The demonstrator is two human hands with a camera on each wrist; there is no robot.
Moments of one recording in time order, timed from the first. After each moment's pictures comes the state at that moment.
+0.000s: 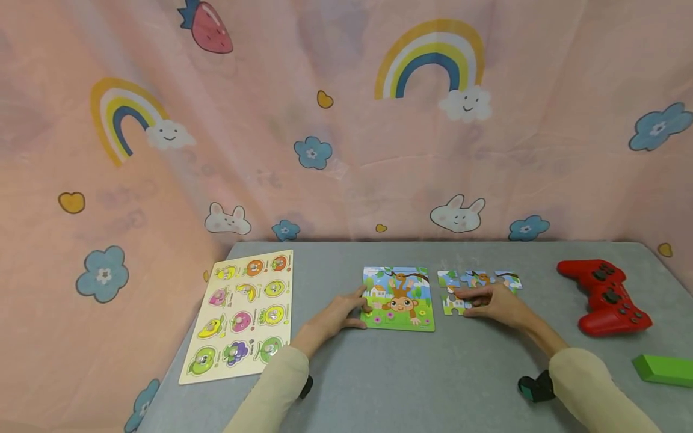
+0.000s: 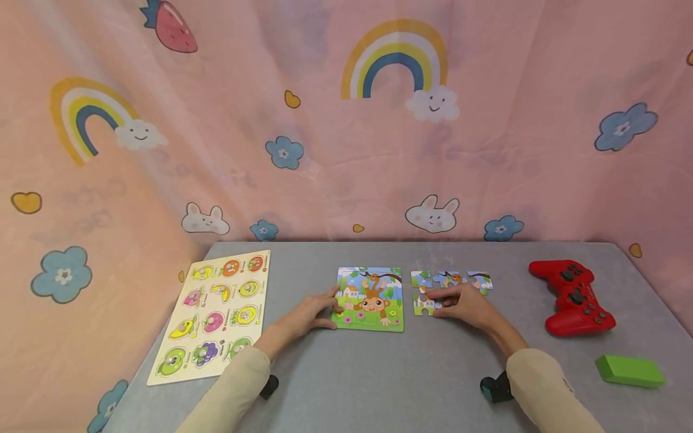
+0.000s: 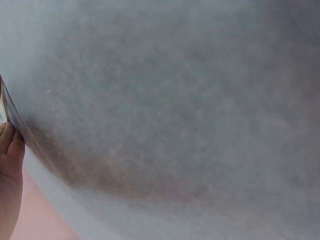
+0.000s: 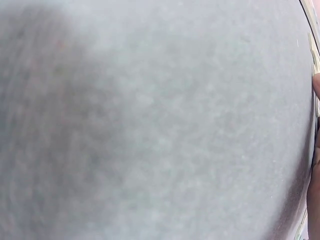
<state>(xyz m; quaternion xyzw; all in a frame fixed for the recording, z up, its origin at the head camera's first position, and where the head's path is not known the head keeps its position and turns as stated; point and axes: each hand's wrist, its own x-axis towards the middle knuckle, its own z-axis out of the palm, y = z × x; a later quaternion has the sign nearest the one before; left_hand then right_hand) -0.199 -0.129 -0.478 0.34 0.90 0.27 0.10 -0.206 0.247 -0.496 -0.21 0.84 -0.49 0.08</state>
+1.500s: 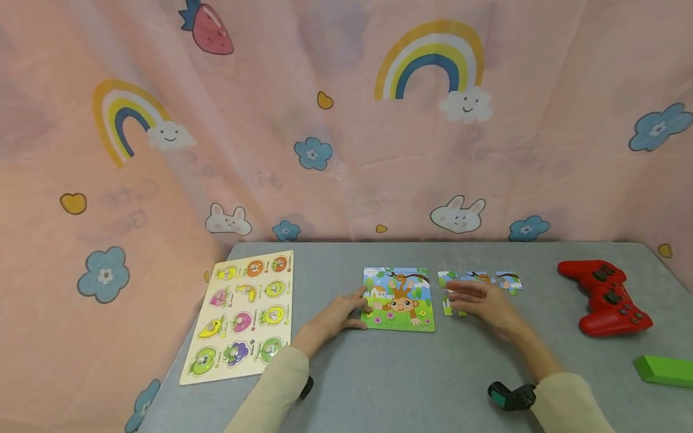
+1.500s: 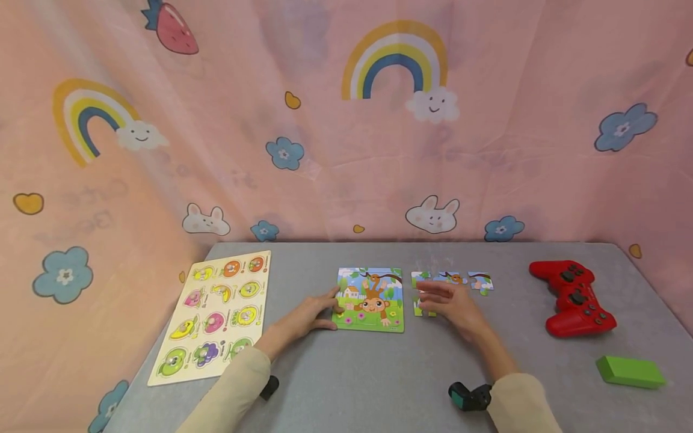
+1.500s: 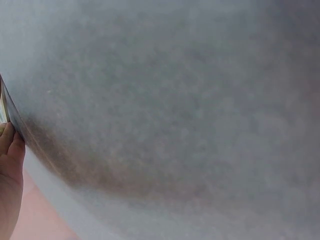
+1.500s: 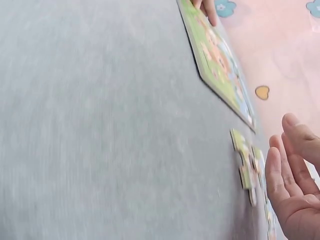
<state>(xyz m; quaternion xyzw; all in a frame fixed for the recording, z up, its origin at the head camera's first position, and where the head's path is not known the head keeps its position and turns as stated) -0.198 -0.129 -0.477 0.32 0.90 0.27 0.12 -0.185 0.214 -0.477 -0.10 0.75 -0.64 0.11</state>
